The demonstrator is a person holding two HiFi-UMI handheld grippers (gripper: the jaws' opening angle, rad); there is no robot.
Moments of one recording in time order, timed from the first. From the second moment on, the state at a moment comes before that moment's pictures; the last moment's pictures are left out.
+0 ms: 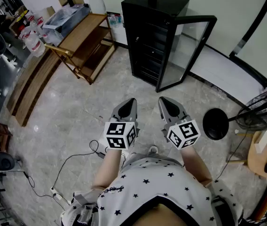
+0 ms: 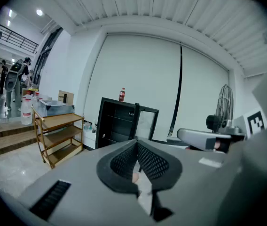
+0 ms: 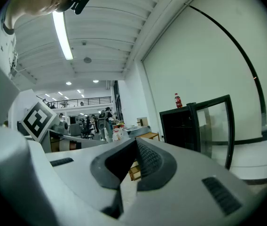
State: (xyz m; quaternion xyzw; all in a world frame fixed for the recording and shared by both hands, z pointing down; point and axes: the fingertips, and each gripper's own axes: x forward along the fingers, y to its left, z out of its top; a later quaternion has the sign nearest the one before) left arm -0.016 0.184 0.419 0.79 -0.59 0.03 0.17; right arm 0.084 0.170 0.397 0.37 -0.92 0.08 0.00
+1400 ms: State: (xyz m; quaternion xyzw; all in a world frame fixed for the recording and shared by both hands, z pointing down) left arm 0.016 0.144 0.439 0.77 -0.61 0.01 0.18; right arm 0.106 0.146 0.429 0.32 -0.94 0.11 0.03
